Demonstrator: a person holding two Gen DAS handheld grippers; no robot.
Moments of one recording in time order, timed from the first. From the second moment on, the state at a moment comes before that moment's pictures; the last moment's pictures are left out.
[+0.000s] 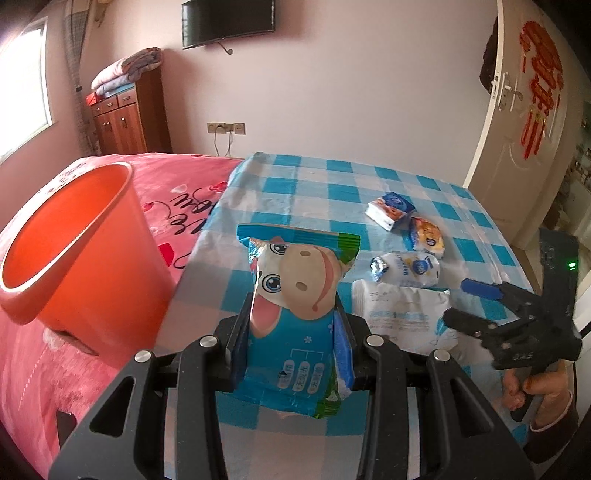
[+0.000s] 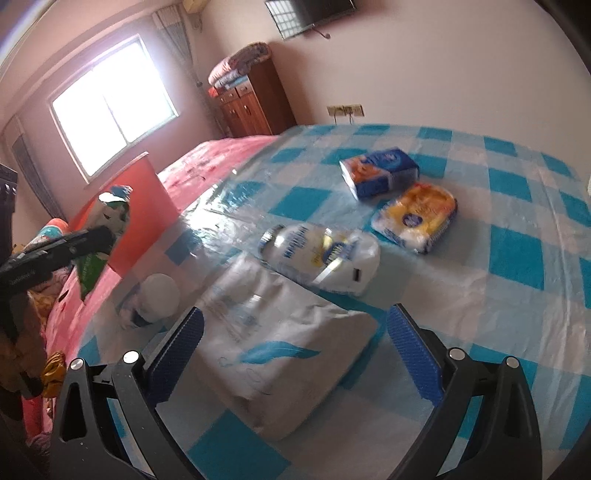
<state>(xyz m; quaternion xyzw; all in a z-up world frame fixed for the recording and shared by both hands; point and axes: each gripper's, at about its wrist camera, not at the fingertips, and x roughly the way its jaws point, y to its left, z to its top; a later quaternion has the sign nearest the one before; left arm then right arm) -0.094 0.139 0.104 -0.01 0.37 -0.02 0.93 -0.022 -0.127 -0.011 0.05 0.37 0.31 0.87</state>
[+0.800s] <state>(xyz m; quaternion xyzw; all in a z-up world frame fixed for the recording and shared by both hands) -0.133 0.210 0.075 -0.05 0.38 0.01 0.92 -0.083 0.031 -0.014 -0.12 0.36 0.33 0.86</state>
